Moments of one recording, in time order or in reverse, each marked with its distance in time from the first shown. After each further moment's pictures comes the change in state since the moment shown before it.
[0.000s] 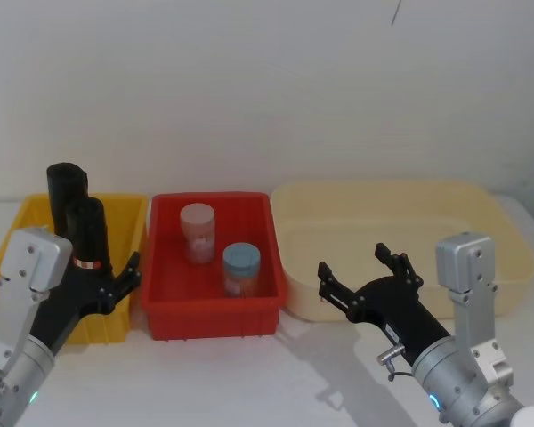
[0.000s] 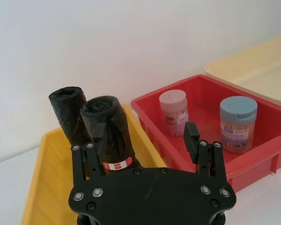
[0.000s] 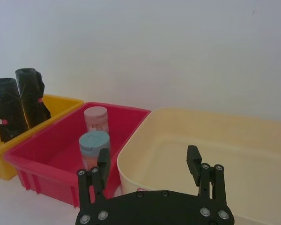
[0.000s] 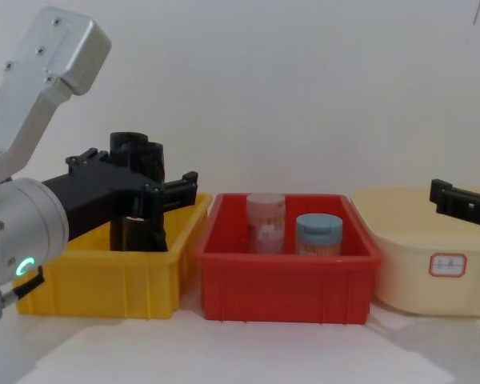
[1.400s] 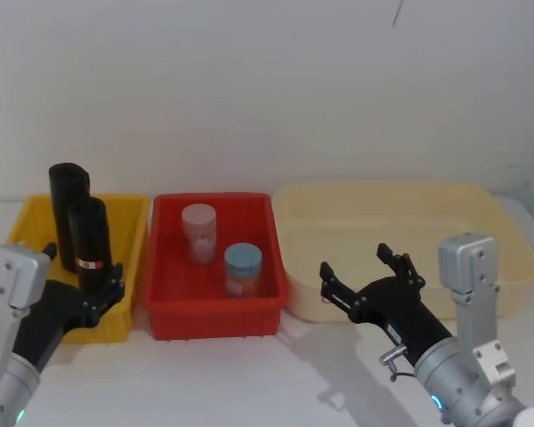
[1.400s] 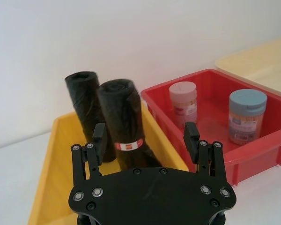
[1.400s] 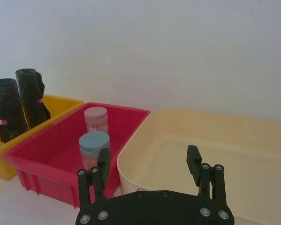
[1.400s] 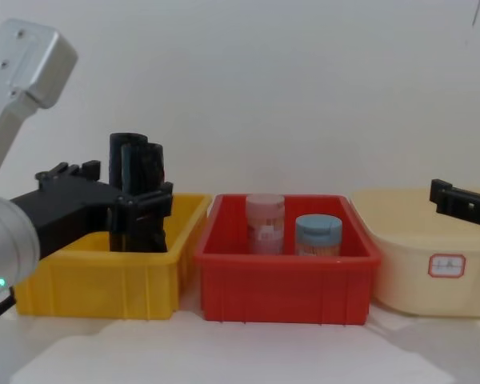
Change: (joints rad) left arm 0.071 0.005 -0.042 -0.038 -0.010 -0.006 0.032; right arm 0.000 0.000 0.000 0.000 0.000 0.000 0.000
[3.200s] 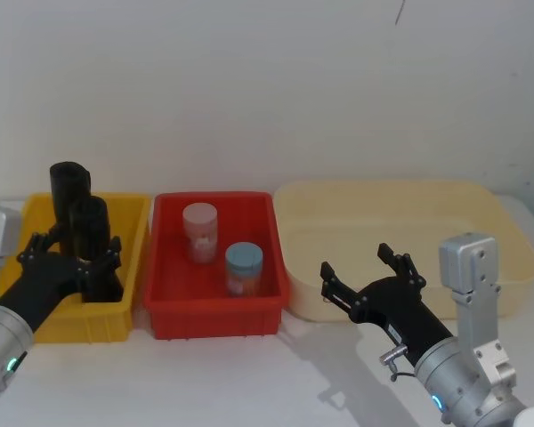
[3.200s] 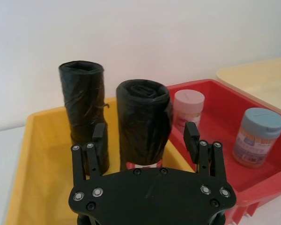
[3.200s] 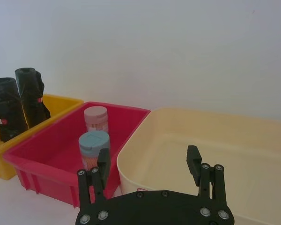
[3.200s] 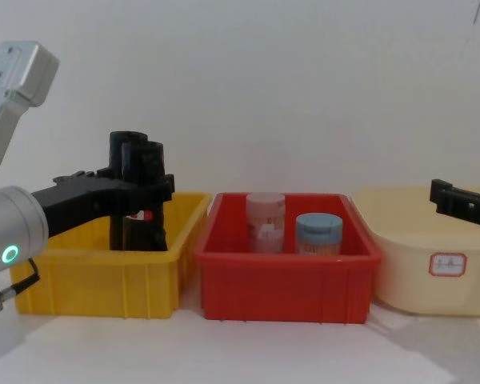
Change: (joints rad) left arm -0.185 -0.084 -0.074 0.290 -0.174 -0.026 -0.261; right arm 0.000 0.000 0.000 0.000 0.000 0.000 0.000
